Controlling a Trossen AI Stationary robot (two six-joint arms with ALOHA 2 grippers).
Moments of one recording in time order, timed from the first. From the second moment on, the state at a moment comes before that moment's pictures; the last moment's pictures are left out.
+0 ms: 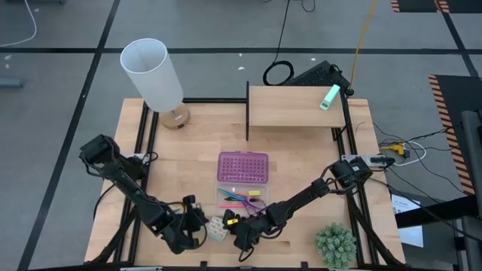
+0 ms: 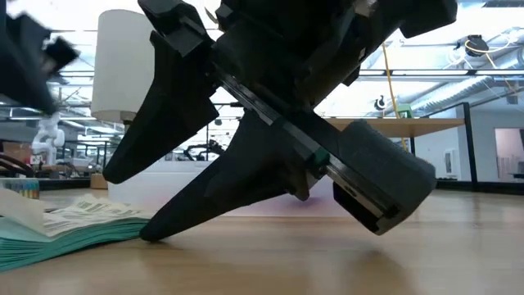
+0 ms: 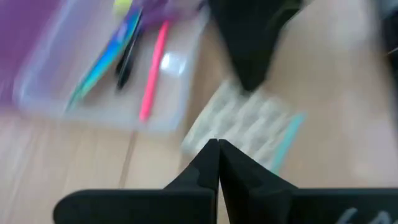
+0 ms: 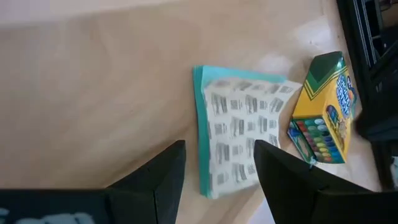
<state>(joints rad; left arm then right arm) -0.81 1.66 0.94 -0.37 -0.55 -0.82 0.50 2.24 1.46 0.02 0.23 -0.80</state>
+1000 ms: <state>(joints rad) -0.74 1.81 0.94 -0.31 -0.37 -1.06 0.51 2.24 1.46 0.05 0.18 -0.71</state>
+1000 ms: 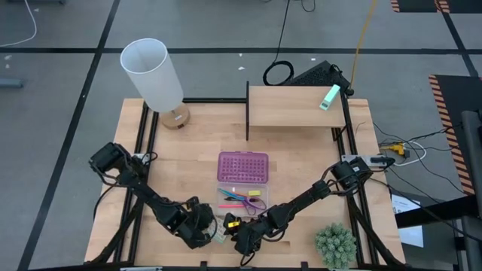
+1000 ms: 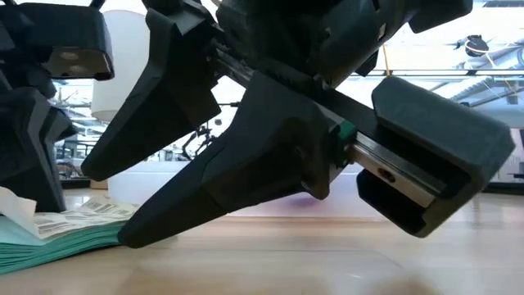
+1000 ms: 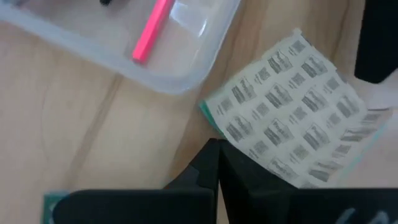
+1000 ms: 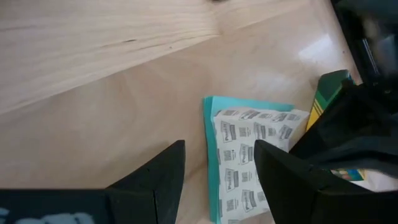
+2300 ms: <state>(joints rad) -0.81 1.83 0.94 -0.07 -0.29 -0.90 0.52 2.24 1.47 -0.05 0.26 -0.76</state>
